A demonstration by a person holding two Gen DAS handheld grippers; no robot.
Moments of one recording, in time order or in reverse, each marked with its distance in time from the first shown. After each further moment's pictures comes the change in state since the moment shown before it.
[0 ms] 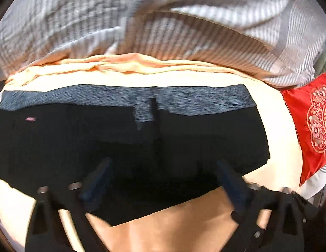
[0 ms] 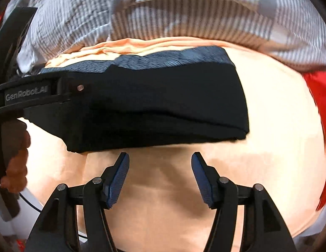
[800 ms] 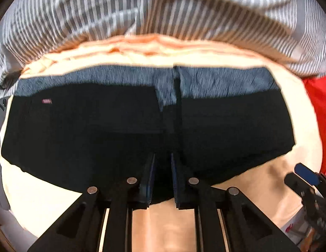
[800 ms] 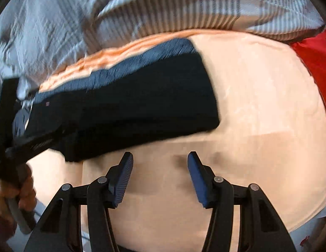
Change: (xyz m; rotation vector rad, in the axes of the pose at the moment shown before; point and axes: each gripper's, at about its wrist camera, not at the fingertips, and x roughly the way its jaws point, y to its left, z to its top) left arm 0.005 0.004 -0.014 -0.017 0.041 0.158; right arm -0.006 -0.056 0.003 0.178 0.000 0.053
